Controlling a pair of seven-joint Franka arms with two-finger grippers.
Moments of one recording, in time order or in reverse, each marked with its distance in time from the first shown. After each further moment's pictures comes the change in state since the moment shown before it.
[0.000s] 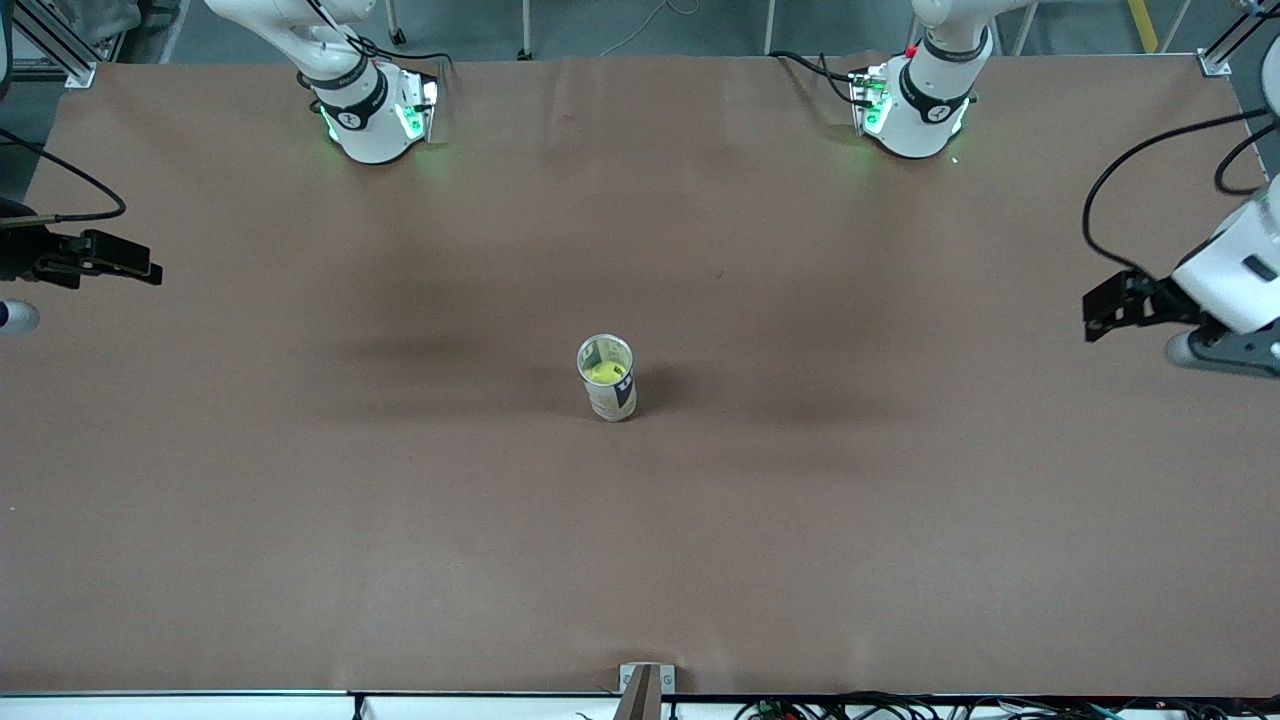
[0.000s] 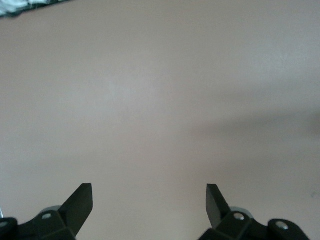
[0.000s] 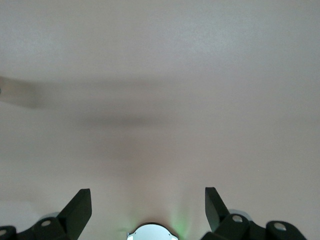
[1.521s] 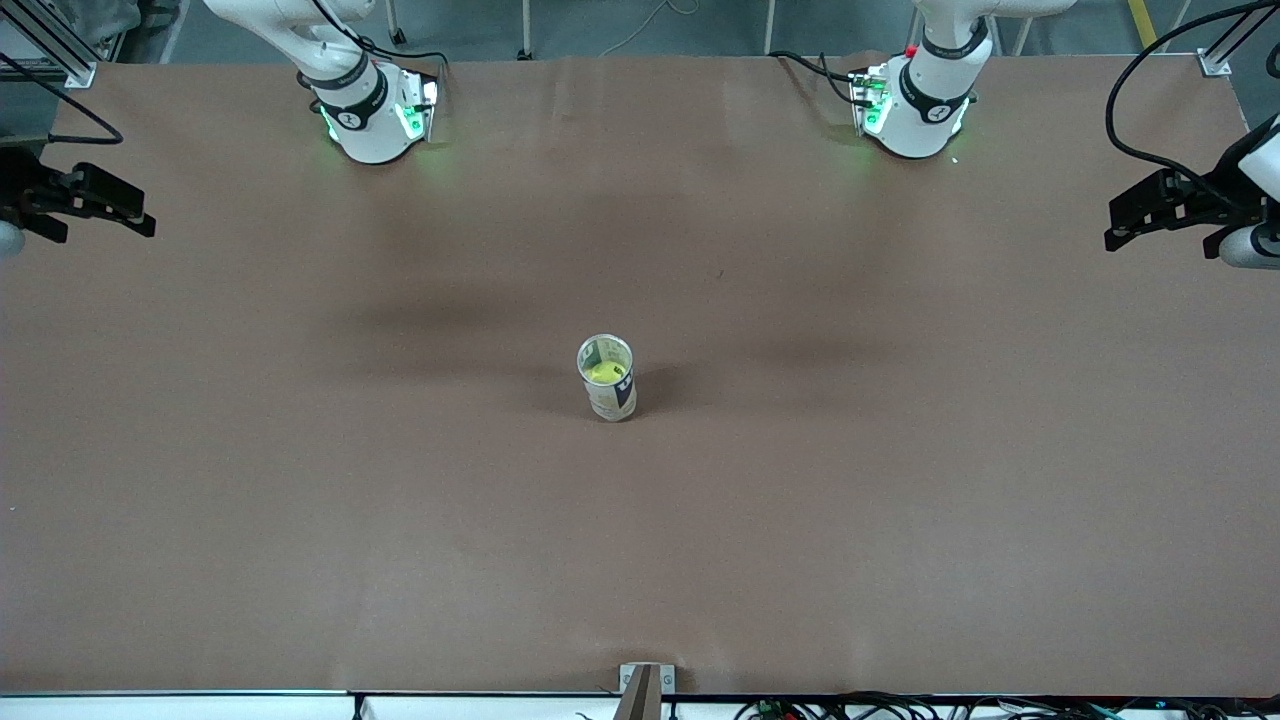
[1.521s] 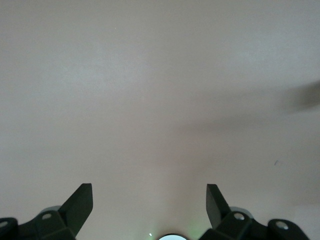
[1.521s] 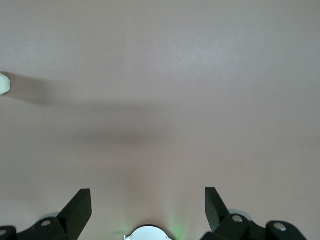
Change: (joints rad) left arm -0.363 -0.123 0.420 -0.030 -0.129 -0.140 -0.001; right arm 0.028 -0.179 0.004 -0.131 -0.019 0.045 0.000
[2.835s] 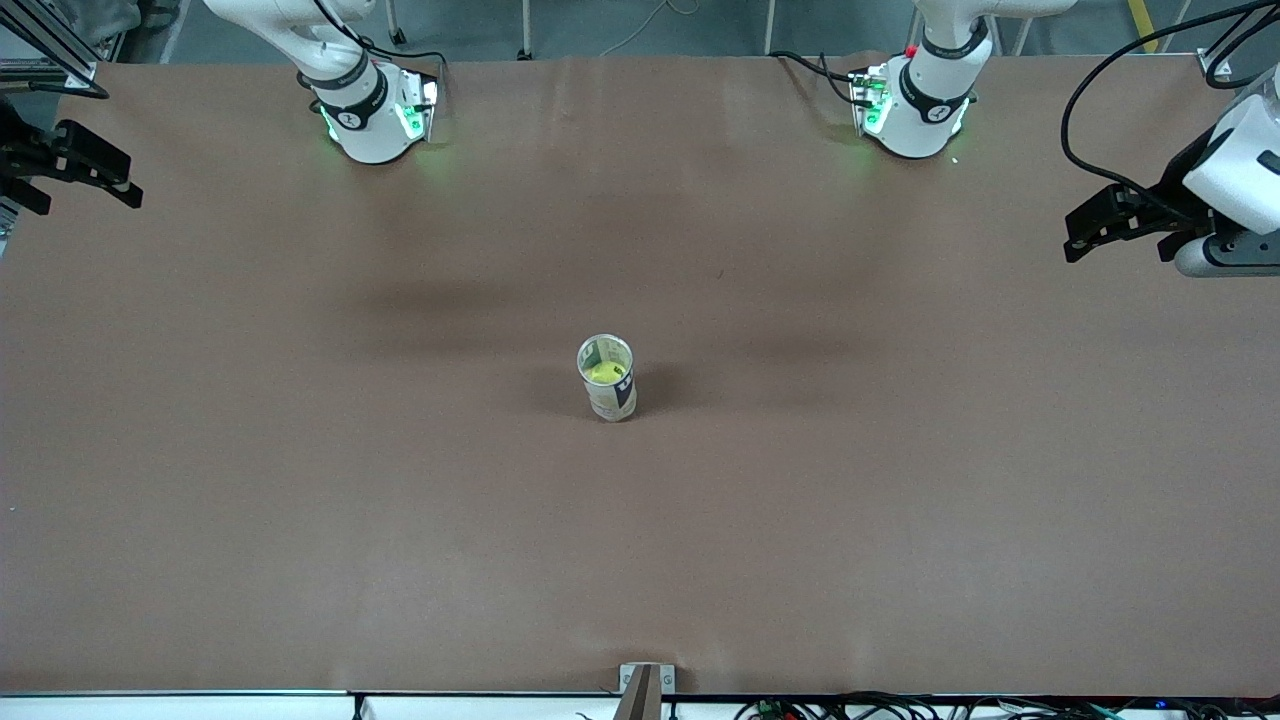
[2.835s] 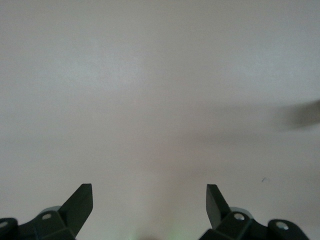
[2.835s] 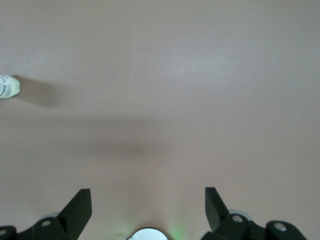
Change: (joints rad) left arm -0.009 -0.038 -0.043 -0.091 0.000 0.079 -0.162; right arm 0.002 -0.067 0.009 -0.016 0.000 0.001 -0.001
